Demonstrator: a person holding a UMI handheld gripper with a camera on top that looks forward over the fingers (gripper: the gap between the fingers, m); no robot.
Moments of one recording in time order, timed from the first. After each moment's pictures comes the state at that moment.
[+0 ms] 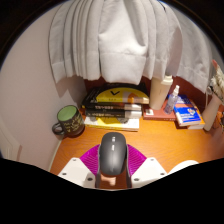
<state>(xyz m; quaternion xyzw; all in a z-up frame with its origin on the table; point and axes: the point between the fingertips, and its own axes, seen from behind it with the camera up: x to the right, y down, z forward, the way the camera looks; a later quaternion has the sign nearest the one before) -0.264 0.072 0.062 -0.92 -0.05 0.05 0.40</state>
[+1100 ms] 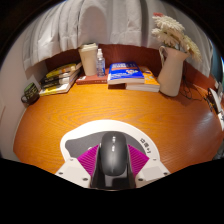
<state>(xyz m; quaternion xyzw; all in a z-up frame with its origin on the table) 0.023 -0.053 -0.014 -0.94 0.00 0.01 0.35</state>
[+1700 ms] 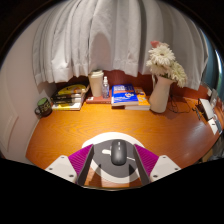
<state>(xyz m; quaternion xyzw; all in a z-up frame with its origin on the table) 0.003 -0.099 0.115 -0.92 0.01 0.00 0.40</state>
